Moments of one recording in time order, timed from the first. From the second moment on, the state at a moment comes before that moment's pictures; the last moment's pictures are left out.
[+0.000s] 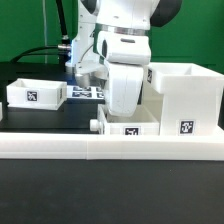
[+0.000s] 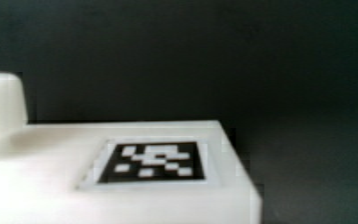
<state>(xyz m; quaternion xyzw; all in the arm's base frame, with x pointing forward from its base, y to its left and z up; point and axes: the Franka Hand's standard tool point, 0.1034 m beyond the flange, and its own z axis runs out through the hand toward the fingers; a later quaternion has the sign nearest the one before) 0.548 -0.009 0.009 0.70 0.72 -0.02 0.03</state>
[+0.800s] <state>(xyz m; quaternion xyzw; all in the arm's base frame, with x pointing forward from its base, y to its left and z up) 0.547 -0.009 0.011 0.68 0.73 -0.04 0.02</state>
